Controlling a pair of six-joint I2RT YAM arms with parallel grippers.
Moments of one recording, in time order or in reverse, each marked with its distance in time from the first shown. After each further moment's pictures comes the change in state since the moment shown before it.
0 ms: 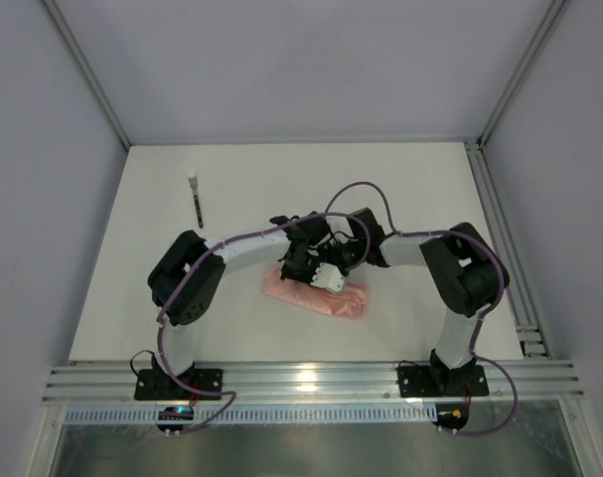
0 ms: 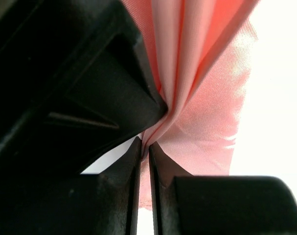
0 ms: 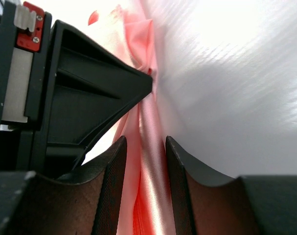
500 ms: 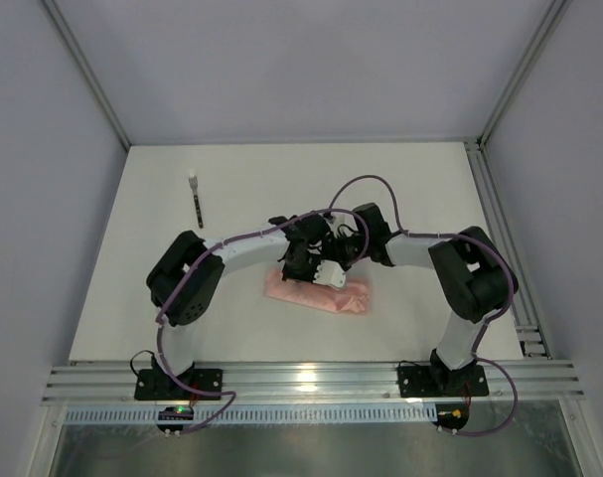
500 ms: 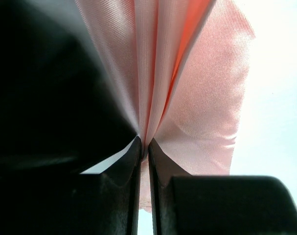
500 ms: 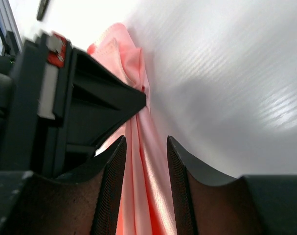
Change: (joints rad) left arm 0.005 -0.007 -0.013 0.036 0.007 -0.077; right arm -0.024 -0.062 0.001 0.044 0.058 0.016
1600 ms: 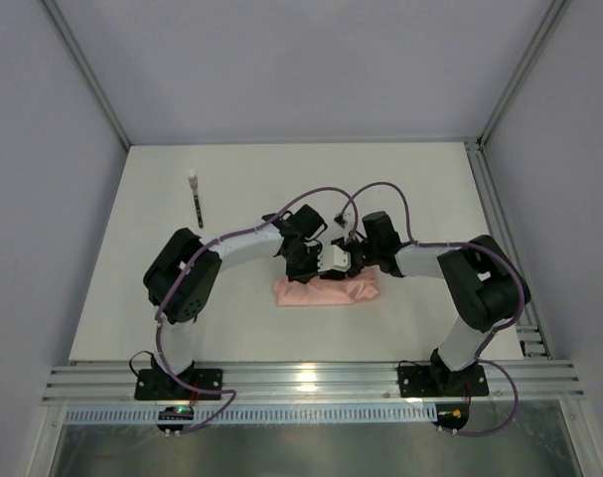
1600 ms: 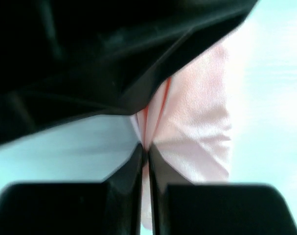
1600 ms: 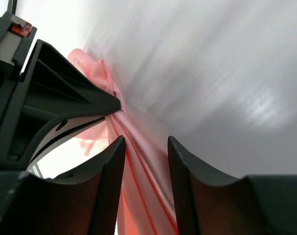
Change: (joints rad) left arm 0.058 -0.002 -0.018 0.092 0.142 -0.315; right arm -0.019 -0.068 -0.129 0.088 0.139 0.040
